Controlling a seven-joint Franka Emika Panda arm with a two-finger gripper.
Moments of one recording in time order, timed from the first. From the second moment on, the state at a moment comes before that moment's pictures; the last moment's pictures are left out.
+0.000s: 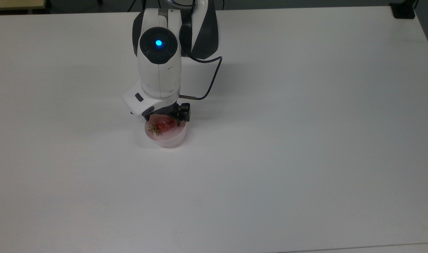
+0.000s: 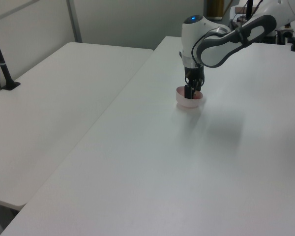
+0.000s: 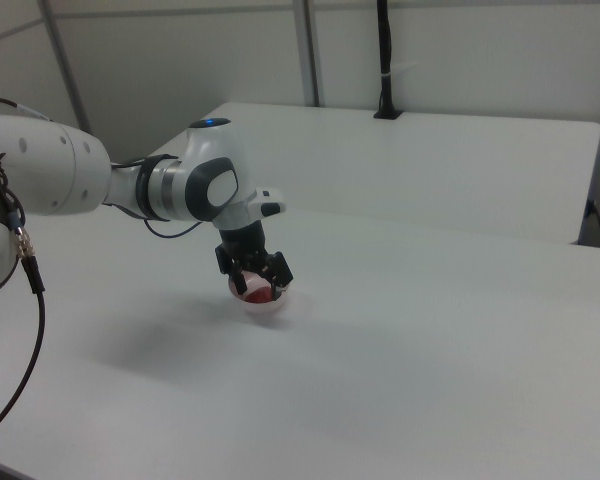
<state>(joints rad) 0.02 0.48 -0.03 -1.67 -0.13 2.15 0.13</state>
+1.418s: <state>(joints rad) 0.03 0.50 0.00 -1.65 -0.13 2.15 0.10</state>
